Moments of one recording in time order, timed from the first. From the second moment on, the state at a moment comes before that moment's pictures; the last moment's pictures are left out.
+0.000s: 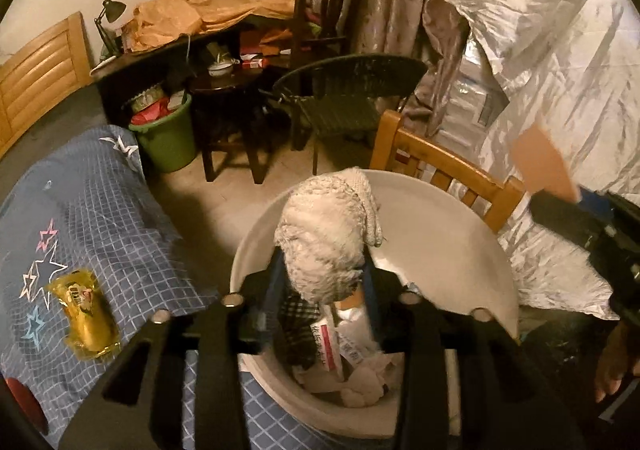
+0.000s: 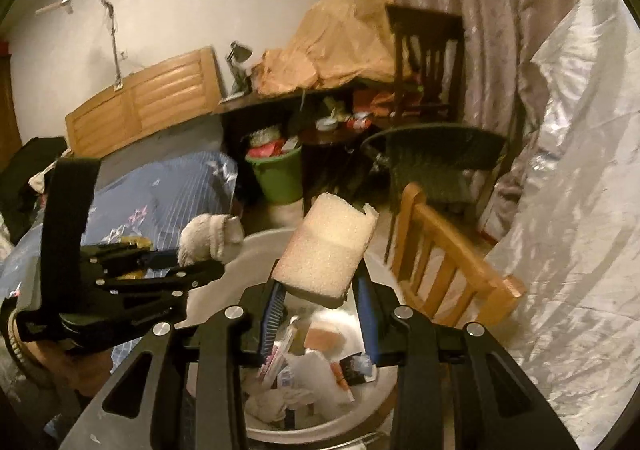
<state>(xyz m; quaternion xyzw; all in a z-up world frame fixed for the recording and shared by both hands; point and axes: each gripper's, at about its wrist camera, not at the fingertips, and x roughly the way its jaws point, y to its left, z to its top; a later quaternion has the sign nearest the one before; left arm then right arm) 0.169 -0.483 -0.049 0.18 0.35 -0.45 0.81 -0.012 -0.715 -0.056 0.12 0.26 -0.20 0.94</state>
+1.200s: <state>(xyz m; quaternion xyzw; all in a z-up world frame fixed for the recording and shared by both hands) 0.105 -0.428 -0.038 0.16 0.31 -0.46 0.82 -0.114 -0.664 -0.070 0.16 0.26 -0.30 0.90</state>
